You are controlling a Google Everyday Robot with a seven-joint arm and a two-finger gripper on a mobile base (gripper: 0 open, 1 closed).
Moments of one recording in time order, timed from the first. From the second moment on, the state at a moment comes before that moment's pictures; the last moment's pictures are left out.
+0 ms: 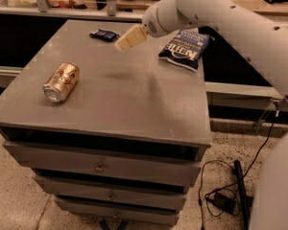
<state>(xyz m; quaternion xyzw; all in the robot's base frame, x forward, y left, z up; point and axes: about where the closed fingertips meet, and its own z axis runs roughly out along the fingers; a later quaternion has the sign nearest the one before) 0.760 0.010 0.930 -0.43 0.76 0.13 0.48</state>
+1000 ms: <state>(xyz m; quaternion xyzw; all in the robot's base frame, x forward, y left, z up) 0.832 0.044 0.884 -0.46 0.74 0.17 0.47</state>
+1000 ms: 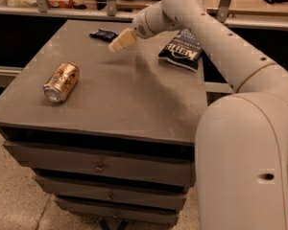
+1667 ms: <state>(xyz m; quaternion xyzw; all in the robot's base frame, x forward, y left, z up) 0.846 0.051 0.856 -0.41 0.76 0.15 0.48</state>
